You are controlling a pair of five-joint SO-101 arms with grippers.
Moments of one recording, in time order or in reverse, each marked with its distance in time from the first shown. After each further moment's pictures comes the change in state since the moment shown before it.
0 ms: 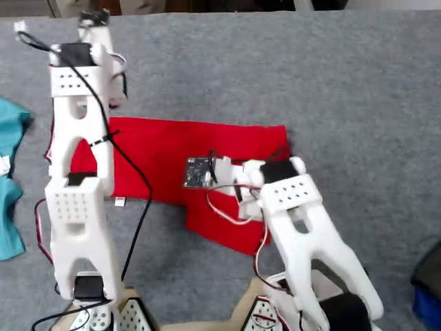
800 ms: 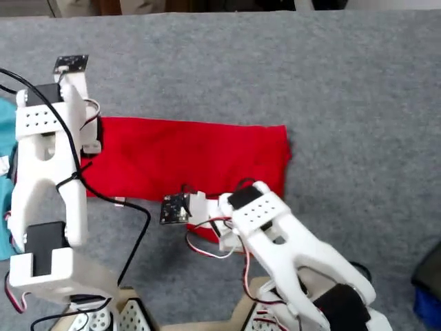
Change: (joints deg) left arm -8.8 -33.8 54.1 -14.2 -7.0; right arm -14.6 4.4 10.6 -6.9 -9.4
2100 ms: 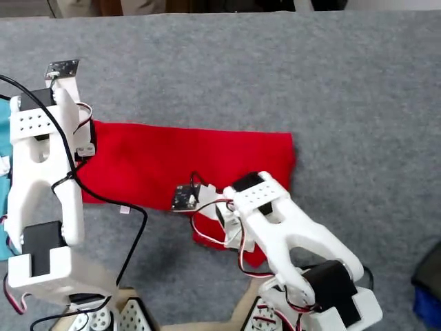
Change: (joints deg) left arm -2.9 0.0 2.0 -2.2 0.0; right arm 6.5 11.3 -3.2 2.4 -1.6
